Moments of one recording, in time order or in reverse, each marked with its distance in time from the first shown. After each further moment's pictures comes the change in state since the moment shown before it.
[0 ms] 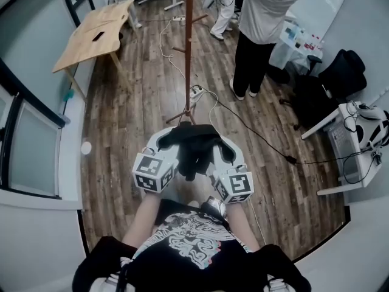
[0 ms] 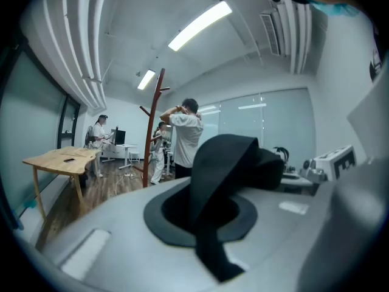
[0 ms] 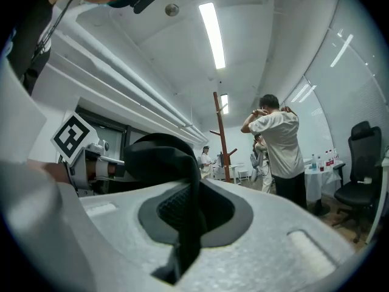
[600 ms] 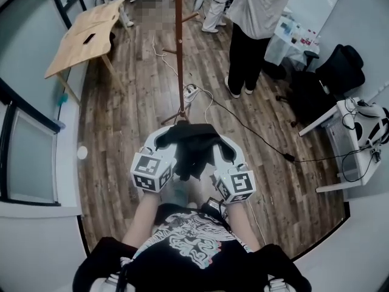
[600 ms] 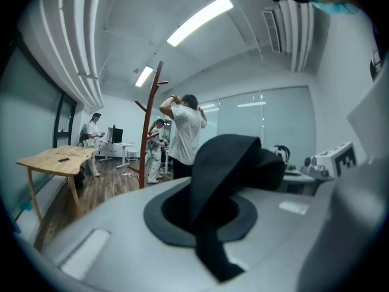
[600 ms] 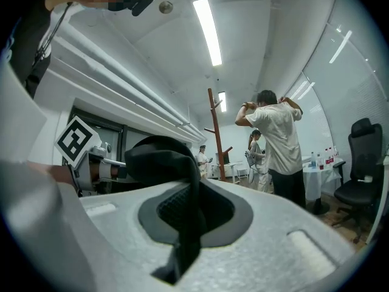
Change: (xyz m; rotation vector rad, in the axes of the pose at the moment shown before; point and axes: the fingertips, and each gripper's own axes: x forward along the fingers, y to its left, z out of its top) left arm 0.057 0.014 0.005 -0.001 0.021 -0.017; right arm 0.031 -0.046 -0.001 0.019 0.021 -0.007
